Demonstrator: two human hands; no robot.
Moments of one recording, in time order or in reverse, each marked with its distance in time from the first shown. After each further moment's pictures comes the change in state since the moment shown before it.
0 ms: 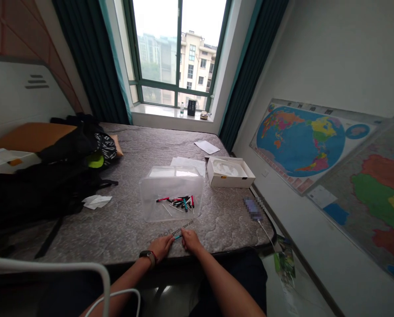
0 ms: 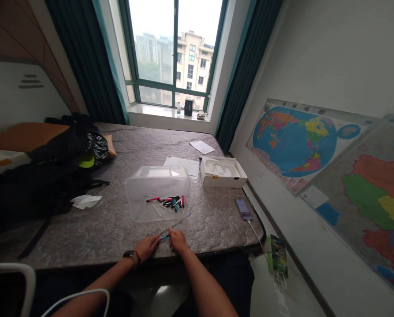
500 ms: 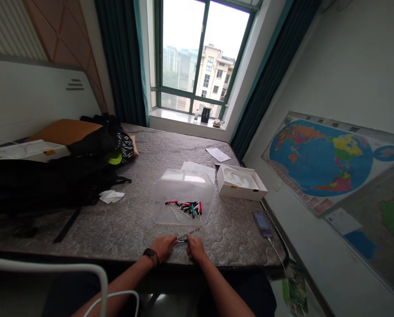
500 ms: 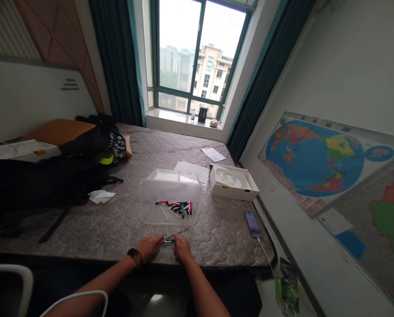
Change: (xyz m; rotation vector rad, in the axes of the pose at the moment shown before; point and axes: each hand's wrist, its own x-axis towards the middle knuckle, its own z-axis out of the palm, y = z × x) left_hand 0.004 -0.016 -0.010 0.117 0.137 0.109; right_hand 0.003 0.002 0.003 -0.025 0.008 0.002
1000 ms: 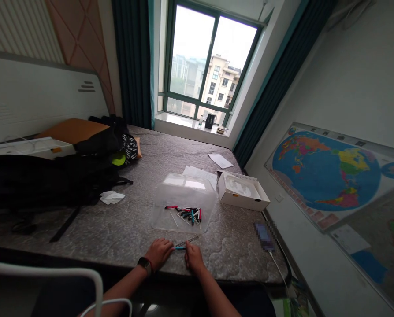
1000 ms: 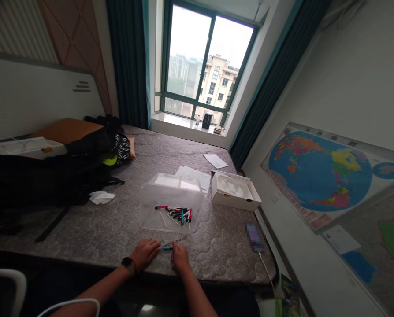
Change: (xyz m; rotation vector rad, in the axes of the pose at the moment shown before) left_hand -0.003 -0.011 0.014 -0.004 0.202 0.075; right_hand 0.005 -0.002 0.003 0.022 0.008 0.064
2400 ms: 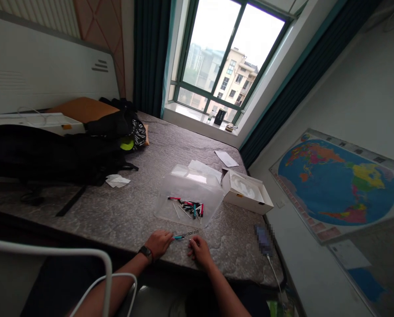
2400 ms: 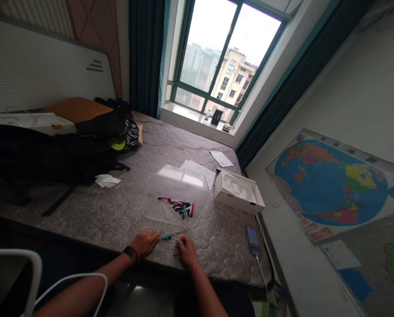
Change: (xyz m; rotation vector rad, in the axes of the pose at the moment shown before) left_hand -0.006 -0.003 0.015 0.021 0.137 0.014; right_hand -0.002 0.020 -0.041 0.035 -0.068 -0.122
